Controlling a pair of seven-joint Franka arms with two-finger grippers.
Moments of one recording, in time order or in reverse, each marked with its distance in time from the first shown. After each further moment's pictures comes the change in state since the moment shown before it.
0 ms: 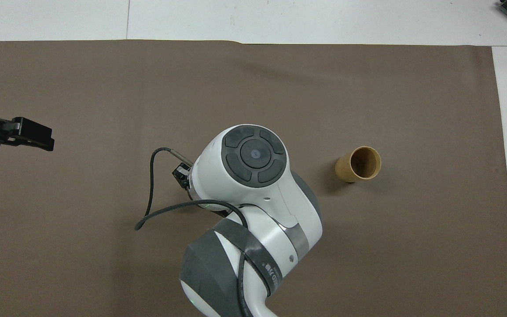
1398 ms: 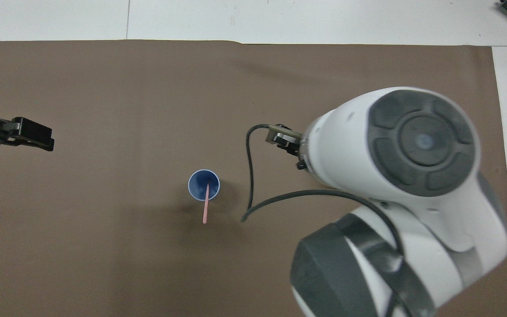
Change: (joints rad) left arm 0.000 0.000 0.000 0.000 0.000 0.000 0.000; right arm -0.263 -0.277 -0.004 -0.029 -0.300 -0.271 -0.489
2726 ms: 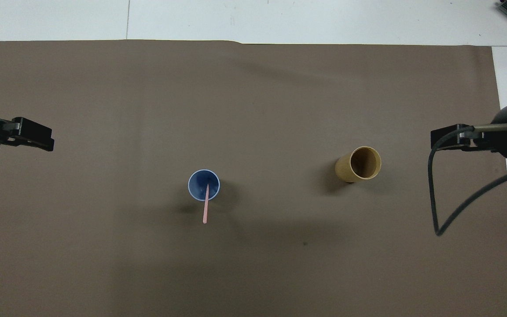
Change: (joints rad) left arm 0.000 -0.004 0.001 0.000 0.000 0.000 0.000; right arm -0.234 -0.055 -0.111 0.060 0.001 -0.194 -0.704
